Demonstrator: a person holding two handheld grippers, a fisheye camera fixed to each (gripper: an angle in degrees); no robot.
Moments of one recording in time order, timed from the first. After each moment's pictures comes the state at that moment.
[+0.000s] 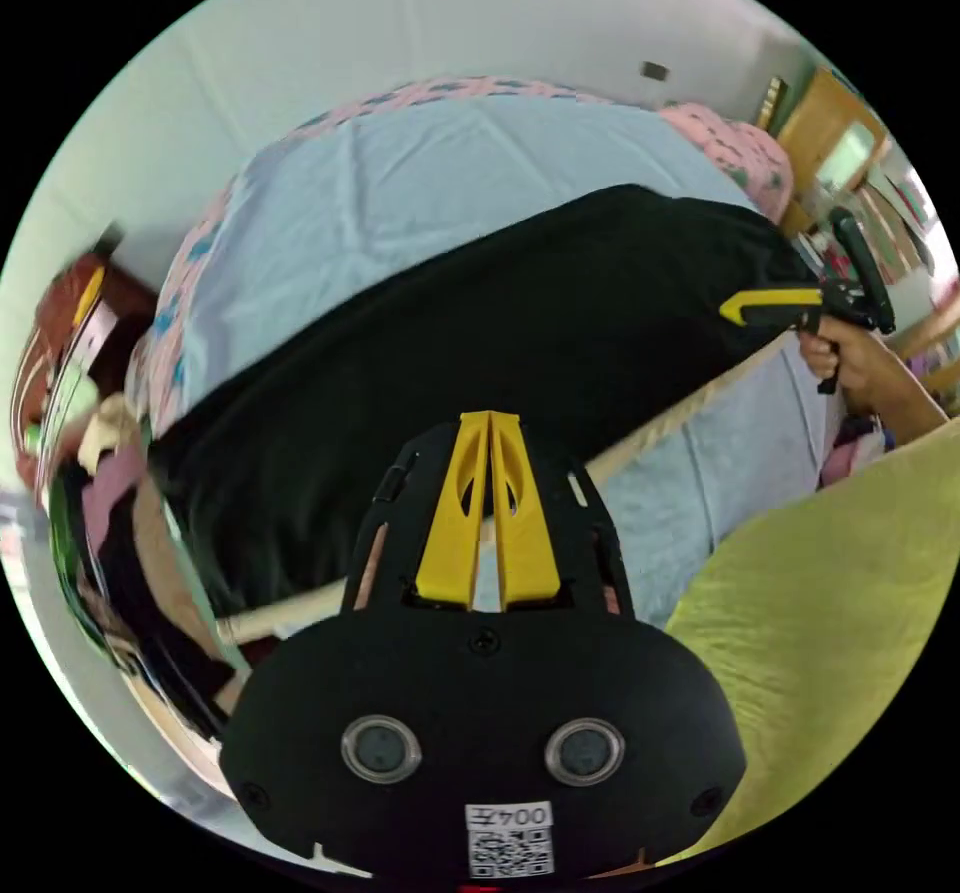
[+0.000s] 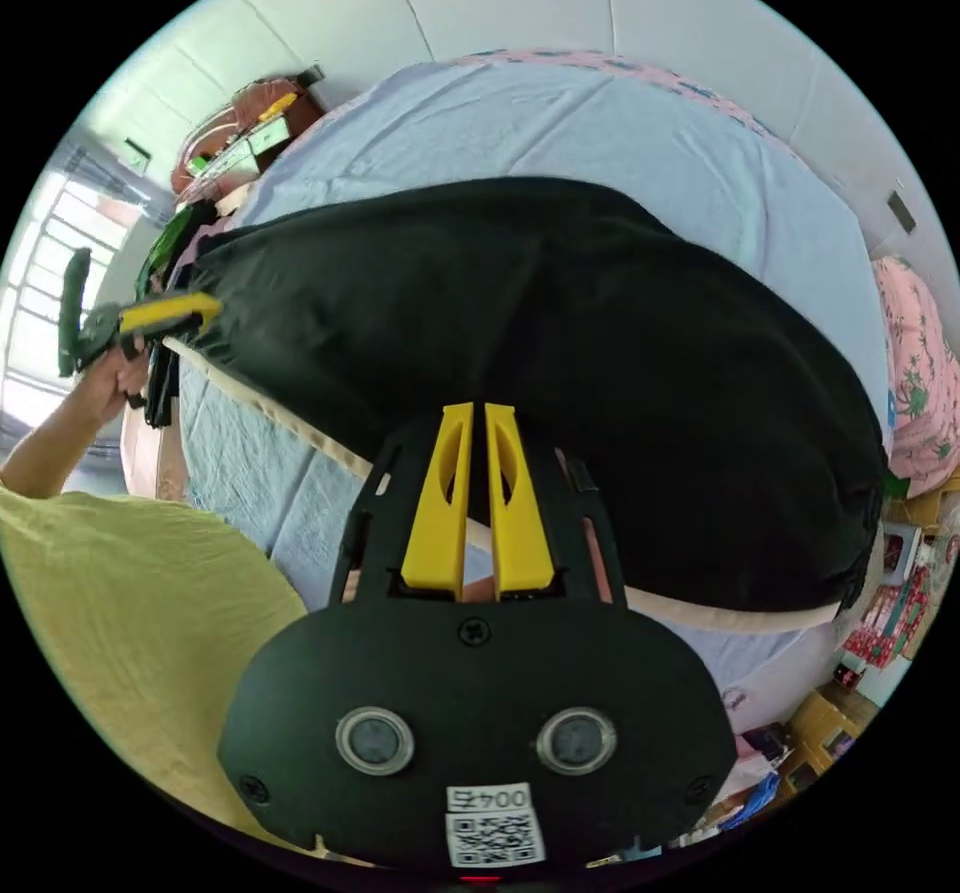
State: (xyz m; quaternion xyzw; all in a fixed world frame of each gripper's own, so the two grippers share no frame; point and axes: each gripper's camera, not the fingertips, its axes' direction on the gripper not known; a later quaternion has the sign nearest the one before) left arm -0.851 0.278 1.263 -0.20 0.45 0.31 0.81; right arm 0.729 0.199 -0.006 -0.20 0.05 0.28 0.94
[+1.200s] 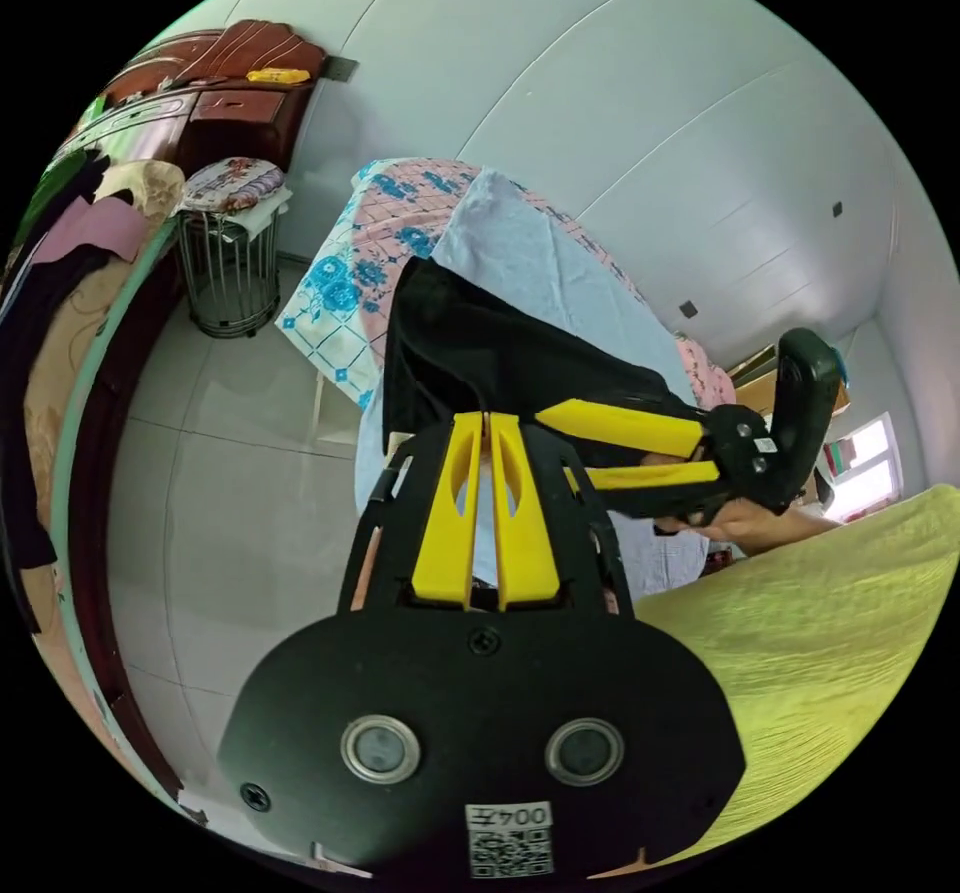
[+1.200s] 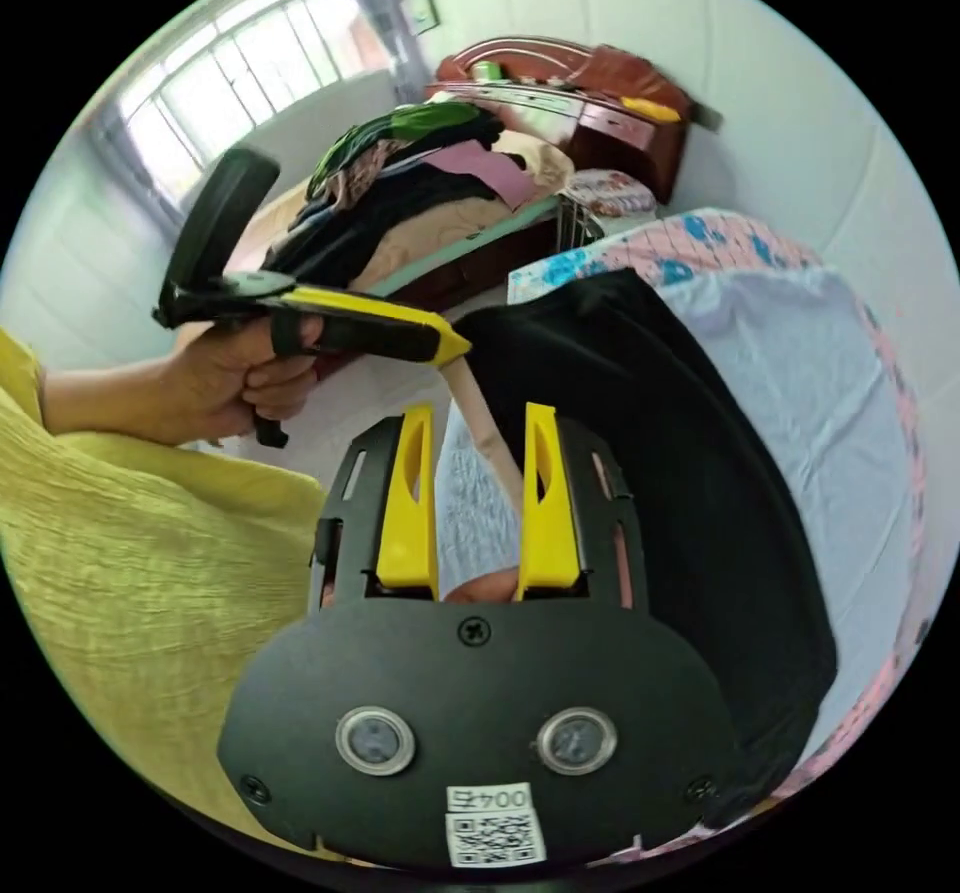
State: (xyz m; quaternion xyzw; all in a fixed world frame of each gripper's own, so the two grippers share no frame) left arm -1.293 0.264 1.474 -0.22 0.59 0.00 0.78; right arm 0.408 0.024 0.319 -0.18 -0.07 -0.05 0.98
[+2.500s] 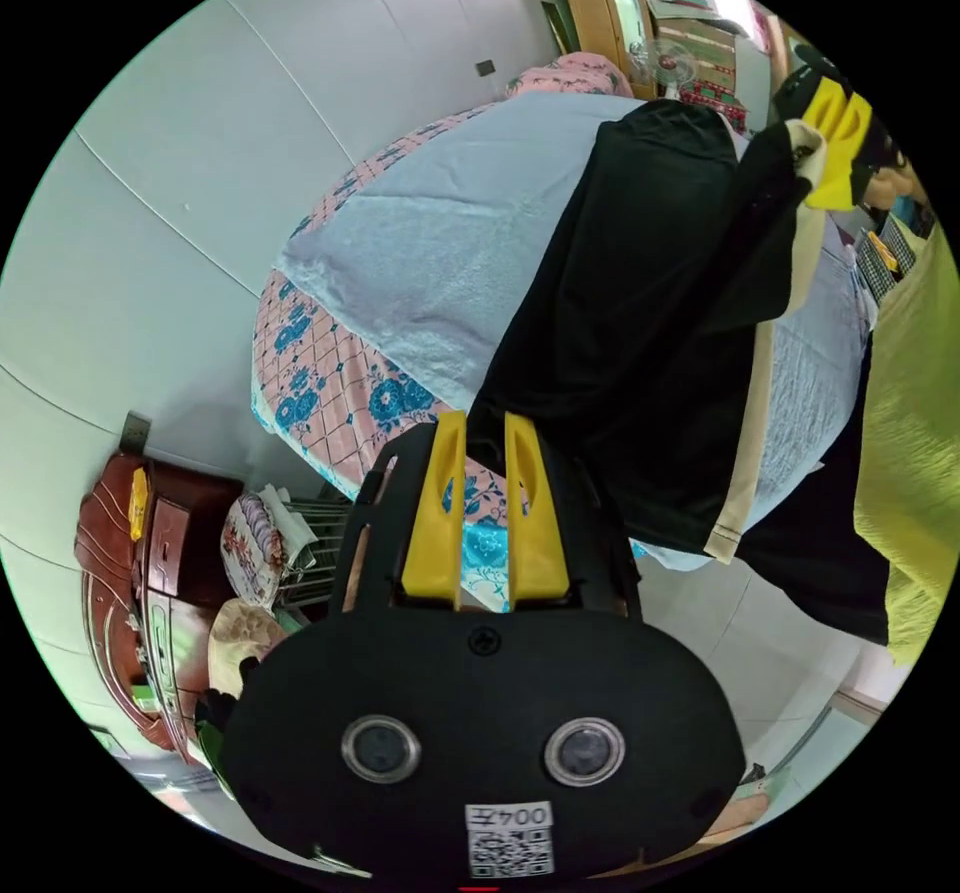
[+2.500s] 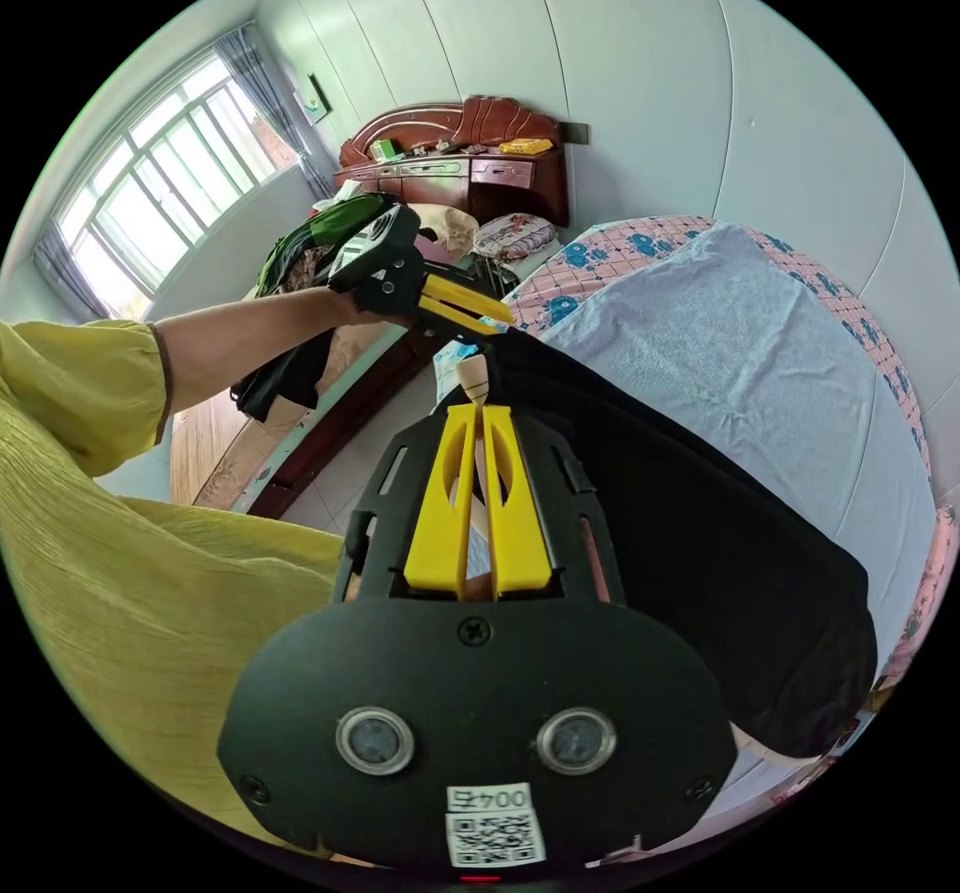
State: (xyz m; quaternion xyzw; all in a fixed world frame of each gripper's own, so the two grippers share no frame) left arm -1.112 0.110 1.434 0.07 0.48 0.53 0.70; right arm 0.438 0.061 0.361 -0.10 -0.03 0.11 0.99
